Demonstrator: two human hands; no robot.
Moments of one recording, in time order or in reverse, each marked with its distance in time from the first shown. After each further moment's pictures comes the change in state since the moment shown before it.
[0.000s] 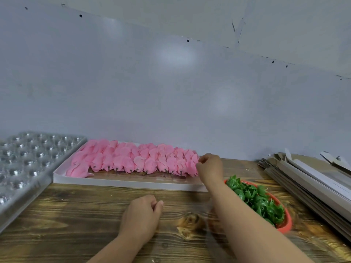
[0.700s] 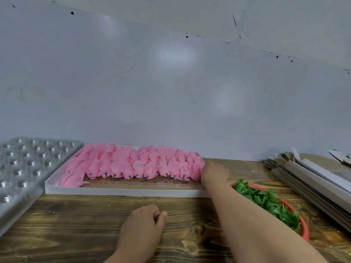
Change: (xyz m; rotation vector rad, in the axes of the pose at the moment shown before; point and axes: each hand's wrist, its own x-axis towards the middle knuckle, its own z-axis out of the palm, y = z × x) left_hand 0.005 -0.003 -0.002 0.041 -0.039 0.065; right_hand 0.047 0.031 0.032 -0.843 -0.040 -0.003
